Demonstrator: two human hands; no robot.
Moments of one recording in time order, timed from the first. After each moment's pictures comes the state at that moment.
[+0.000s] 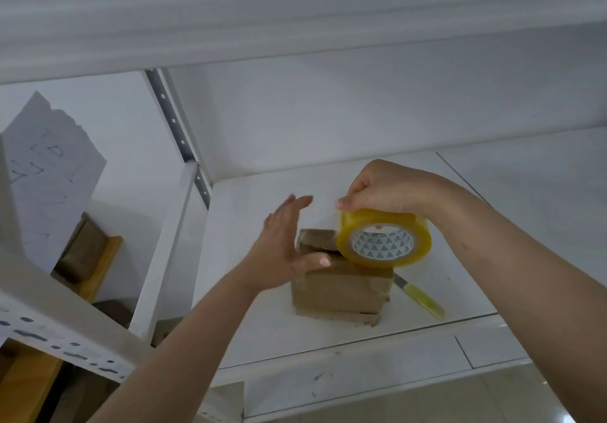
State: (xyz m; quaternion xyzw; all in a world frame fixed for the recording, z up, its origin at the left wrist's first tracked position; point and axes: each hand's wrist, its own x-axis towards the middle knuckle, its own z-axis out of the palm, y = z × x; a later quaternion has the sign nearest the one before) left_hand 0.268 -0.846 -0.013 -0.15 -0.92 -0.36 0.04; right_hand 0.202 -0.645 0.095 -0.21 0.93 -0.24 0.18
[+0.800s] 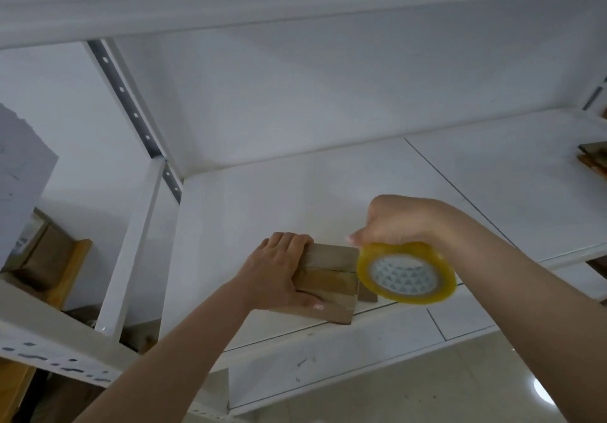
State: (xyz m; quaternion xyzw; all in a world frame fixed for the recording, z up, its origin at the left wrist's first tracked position) left_hand 0.277 -0.815 -0.059 -0.22 -0.97 -0.09 -0.01; right_hand 0.234 -0.587 0.057 -0.13 0.95 -0.12 0.24
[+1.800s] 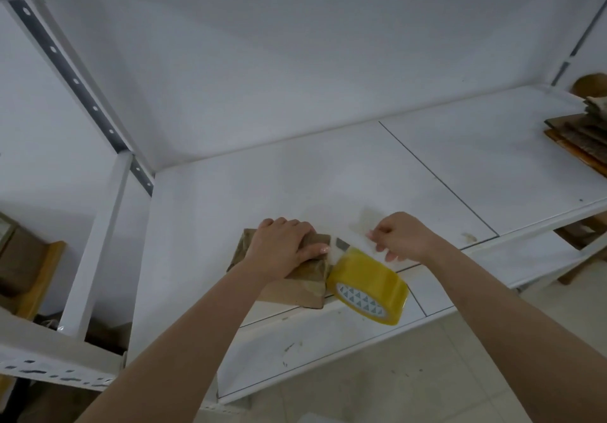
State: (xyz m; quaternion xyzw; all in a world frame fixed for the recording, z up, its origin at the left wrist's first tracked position) left_hand 0.256 -0.753 -0.055 -0.19 -0.98 -0.05 -0.05; right_hand 0.237 -0.510 -0.049 0.00 0.93 -0.33 0.19
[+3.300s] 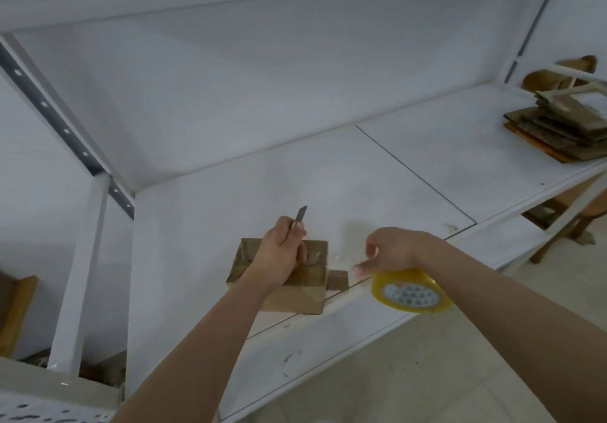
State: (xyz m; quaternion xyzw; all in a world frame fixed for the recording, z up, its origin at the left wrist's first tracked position) left_hand 0.277 -0.742 -0.042 -0.05 -0.82 -0.56 -0.07; right_hand 0.269 -0.528 -0.012 -0.06 0.95 -0.10 0.30
